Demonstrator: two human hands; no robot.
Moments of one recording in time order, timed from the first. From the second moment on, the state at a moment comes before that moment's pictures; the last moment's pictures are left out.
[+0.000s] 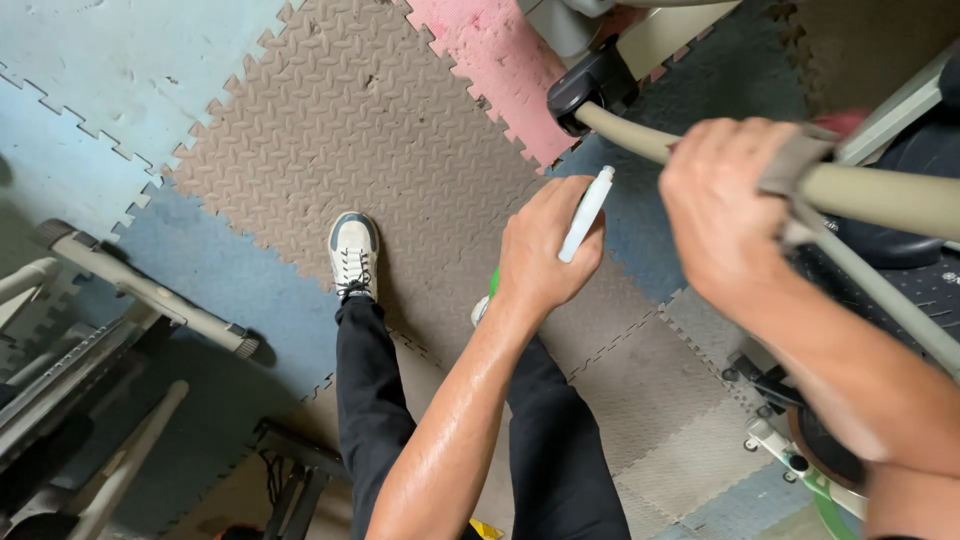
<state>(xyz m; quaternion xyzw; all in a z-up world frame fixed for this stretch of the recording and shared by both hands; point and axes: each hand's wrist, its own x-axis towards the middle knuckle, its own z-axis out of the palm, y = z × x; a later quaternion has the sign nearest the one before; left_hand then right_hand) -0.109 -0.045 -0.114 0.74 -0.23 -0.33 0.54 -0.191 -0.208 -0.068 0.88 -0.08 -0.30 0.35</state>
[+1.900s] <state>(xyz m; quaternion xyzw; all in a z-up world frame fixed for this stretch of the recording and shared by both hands) -0.007 0.002 0.357 0.59 -0.51 -0.27 0.56 -0.140 -0.215 0.185 0.84 -0.48 0.25 -0.03</state>
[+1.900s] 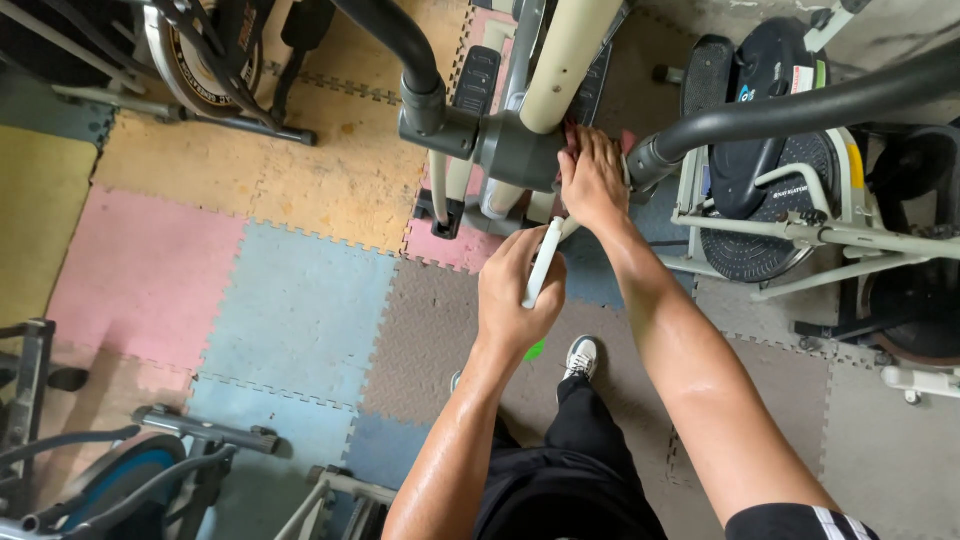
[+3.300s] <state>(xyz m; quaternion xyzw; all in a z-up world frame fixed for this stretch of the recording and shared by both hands) 0.010 -0.135 0.427 0.60 -0.53 -0.17 0.58 -0.076 -0.277 0.305 0.84 -0.29 0.41 0.21</state>
